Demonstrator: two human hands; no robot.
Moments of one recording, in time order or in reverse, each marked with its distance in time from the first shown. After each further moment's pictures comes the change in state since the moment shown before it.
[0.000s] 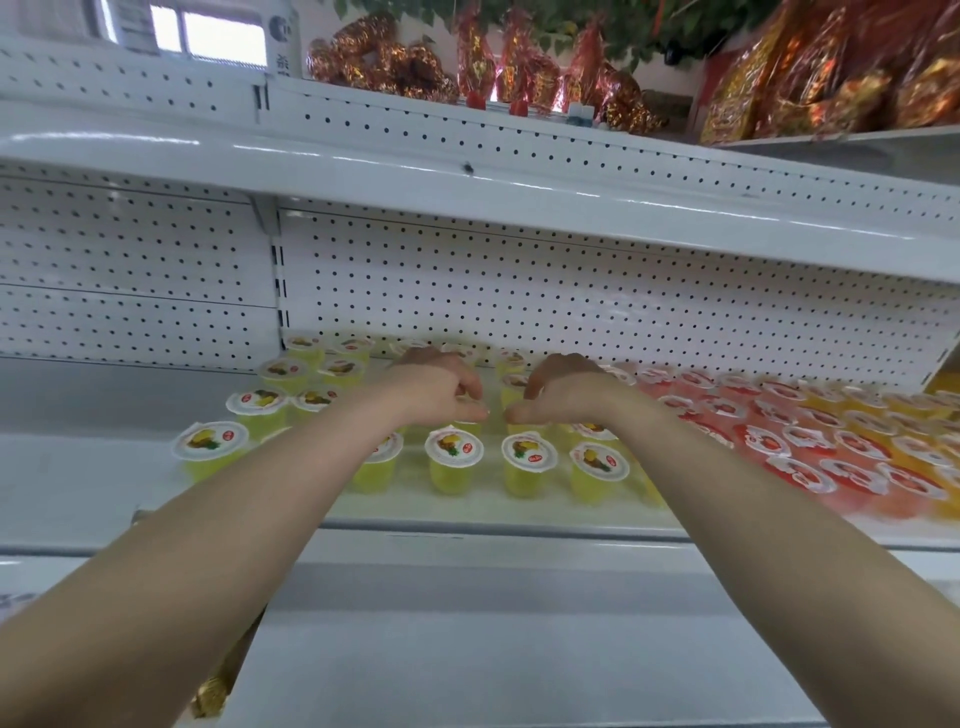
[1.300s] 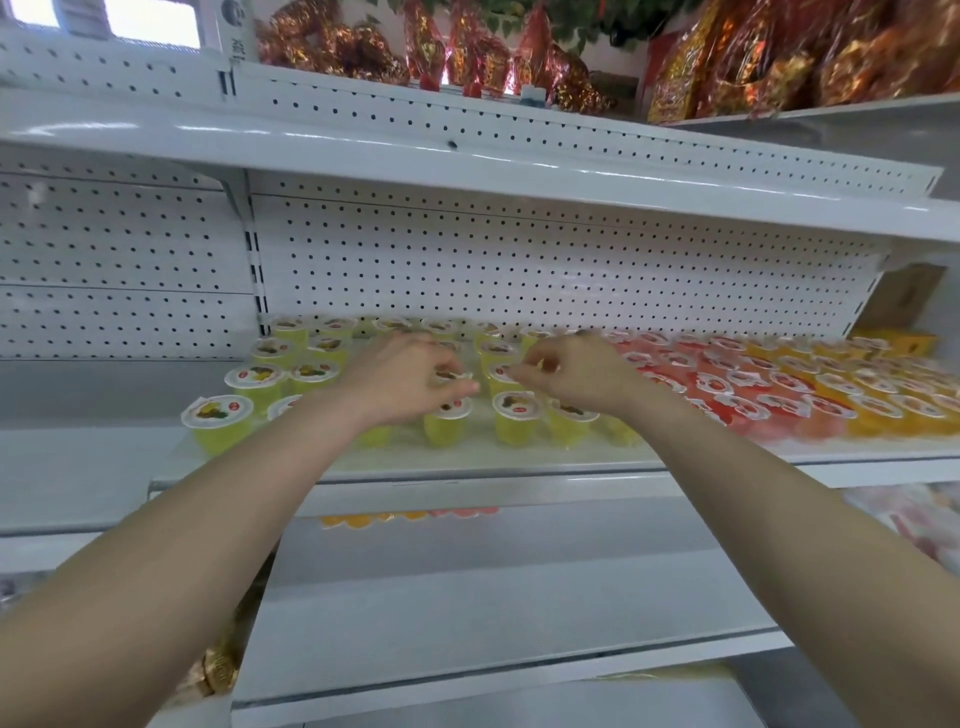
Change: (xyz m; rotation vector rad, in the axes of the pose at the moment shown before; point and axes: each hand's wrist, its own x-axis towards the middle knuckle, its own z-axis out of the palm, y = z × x) left_hand -0.057 0.001 0.001 0.023 0.178 0.164; right_hand -0.058 0.022 0.016 0.123 0.290 -0.104
